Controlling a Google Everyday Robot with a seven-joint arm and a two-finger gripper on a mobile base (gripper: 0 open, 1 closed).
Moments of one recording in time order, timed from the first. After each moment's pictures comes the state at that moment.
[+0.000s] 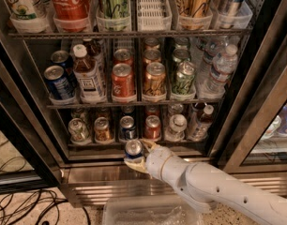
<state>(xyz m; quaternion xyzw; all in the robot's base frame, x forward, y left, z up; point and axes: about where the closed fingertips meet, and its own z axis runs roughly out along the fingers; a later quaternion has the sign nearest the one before) 0.524 0.003 0.633 -0.41 0.71 0.12 0.56</state>
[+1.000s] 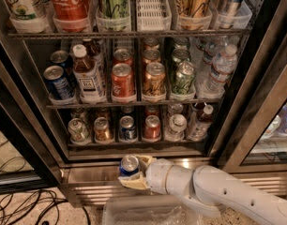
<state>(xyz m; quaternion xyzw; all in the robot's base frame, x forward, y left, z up) 0.468 0.025 0.620 -0.43 0.70 0.25 0.51</state>
